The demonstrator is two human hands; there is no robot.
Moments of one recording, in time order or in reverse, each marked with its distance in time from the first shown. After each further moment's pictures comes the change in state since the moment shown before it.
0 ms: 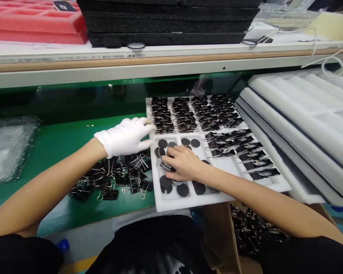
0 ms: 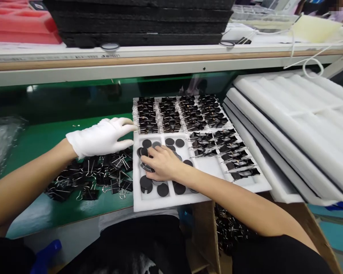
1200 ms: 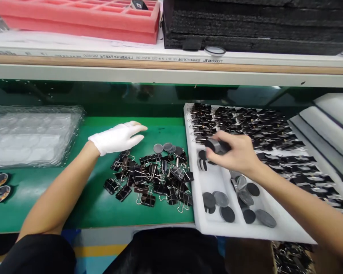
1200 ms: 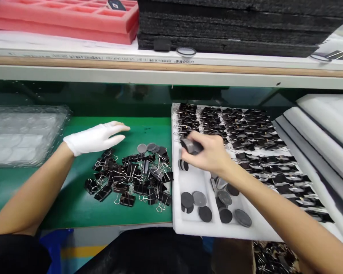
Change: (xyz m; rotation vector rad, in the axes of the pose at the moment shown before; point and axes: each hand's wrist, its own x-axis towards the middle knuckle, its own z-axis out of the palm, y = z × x) left_hand -0.105 -0.130 0.040 -0.253 -0.066 -0.266; right_hand 0.066 0.015 -0.043 0.241 0.424 0.254
